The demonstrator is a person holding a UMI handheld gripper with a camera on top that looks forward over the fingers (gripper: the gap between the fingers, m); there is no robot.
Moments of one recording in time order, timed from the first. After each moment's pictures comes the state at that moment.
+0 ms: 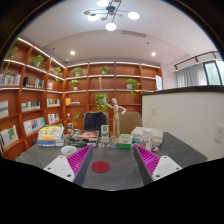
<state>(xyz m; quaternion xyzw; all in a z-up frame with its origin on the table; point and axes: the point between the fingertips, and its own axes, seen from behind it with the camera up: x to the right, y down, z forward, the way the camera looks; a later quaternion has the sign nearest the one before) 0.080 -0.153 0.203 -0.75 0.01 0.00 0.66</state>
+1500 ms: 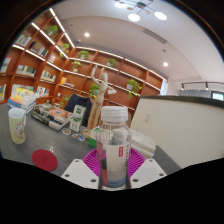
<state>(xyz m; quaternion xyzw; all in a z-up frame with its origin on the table) 0.206 0.026 0.107 -0.74 -0.09 -0.15 0.65</state>
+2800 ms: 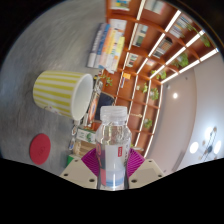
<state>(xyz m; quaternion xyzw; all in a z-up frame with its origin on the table) -0.014 0.050 0.171 -0.43 -0.56 -0.56 0.44</state>
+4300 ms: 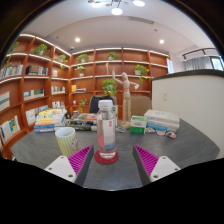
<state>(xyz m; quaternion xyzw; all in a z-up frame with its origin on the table) 0.058 -0.078 0.092 -0.79 -0.02 0.02 0.61</state>
